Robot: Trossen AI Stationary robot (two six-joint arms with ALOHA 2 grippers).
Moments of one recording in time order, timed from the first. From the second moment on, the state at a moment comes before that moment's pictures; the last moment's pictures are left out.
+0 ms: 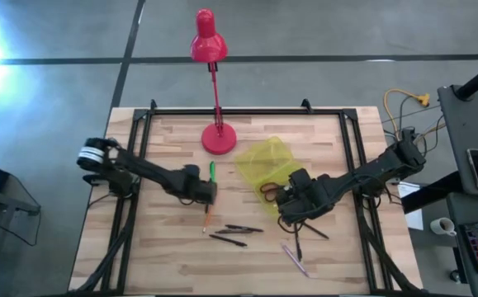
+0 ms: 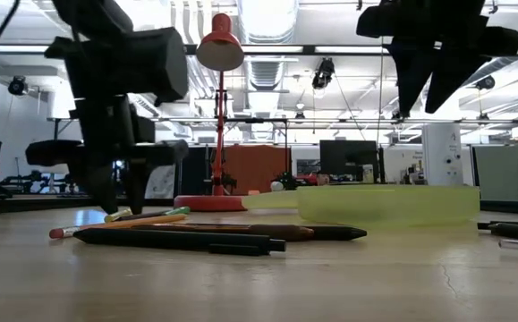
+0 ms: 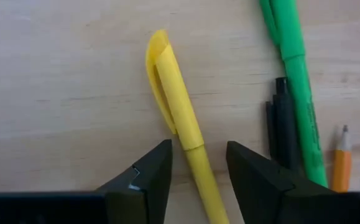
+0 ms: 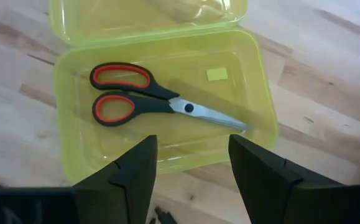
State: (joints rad) left arm -0.15 1.68 0.85 -0.66 -0.39 -1.61; right arm 0.40 1.64 1.30 -1.29 0.48 1.61
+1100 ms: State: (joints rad) left arm -0.06 1.69 1.38 -0.57 -0.38 -0.68; right arm 0.51 1.41 1.30 -1.56 0.78 1.88
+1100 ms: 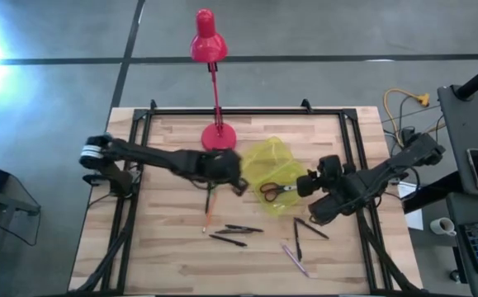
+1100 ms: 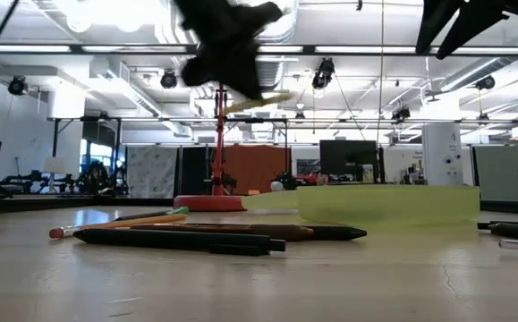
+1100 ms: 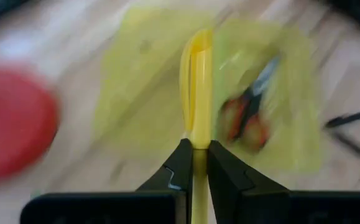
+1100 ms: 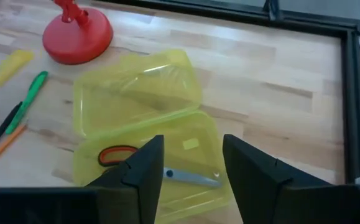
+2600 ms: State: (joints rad) left arm -0.15 1.62 1.37 -0.61 -0.29 -0.52; right arm 0.81 1.49 0.82 -0.85 0.26 1.40
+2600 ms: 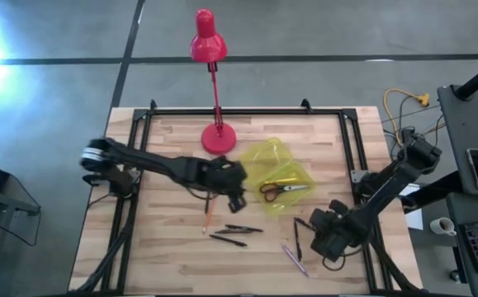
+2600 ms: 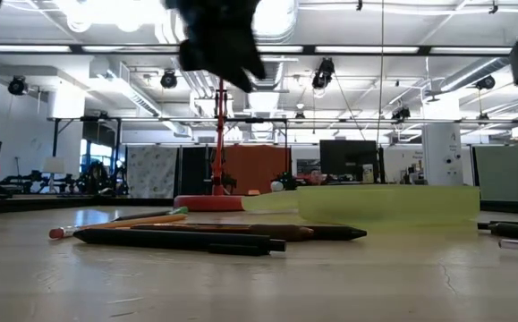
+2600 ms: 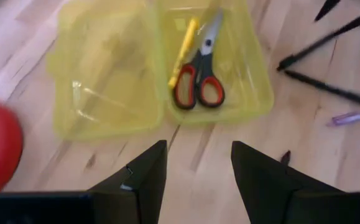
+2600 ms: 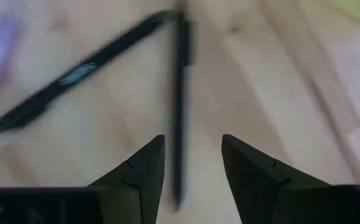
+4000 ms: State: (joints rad) left arm -0.15 1.11 0.61 -0.32 -0.33 -1.09; right arm 0.53 1.28 0.93 -0.88 0.38 1.25
